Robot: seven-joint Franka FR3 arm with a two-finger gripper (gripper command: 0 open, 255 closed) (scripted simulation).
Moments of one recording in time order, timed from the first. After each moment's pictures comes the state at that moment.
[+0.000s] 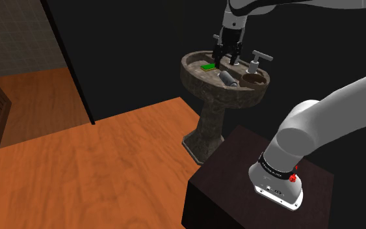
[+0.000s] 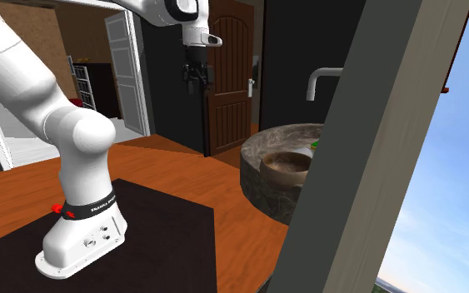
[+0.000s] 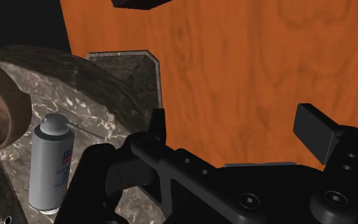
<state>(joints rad) -0.07 -0.51 -0.20 -2.29 -0.09 1.77 0.08</state>
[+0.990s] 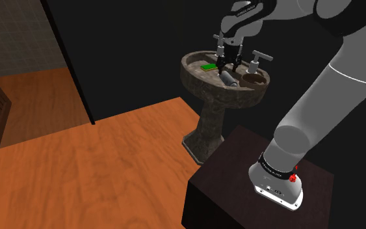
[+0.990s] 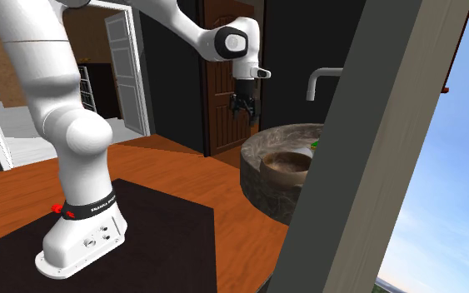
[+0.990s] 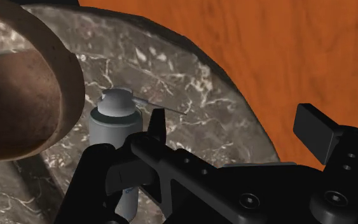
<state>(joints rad) -0.17 -0.08 -0.40 -2.16 -0.06 2.05 -0.05</state>
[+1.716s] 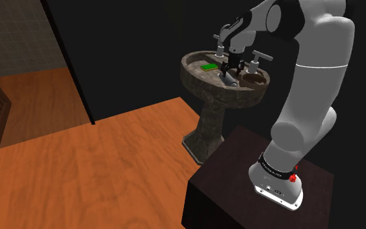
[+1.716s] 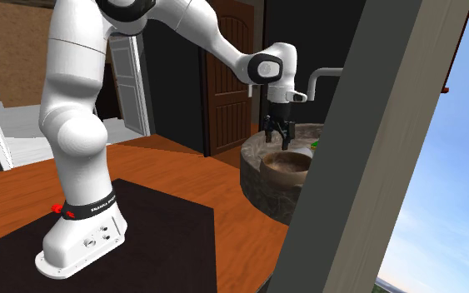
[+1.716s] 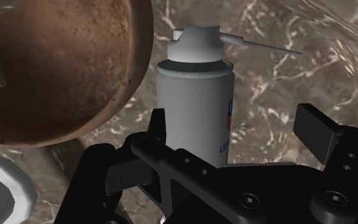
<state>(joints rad) -0.29 0.30 -0.47 -1.90 0.12 2.14 -0.19</state>
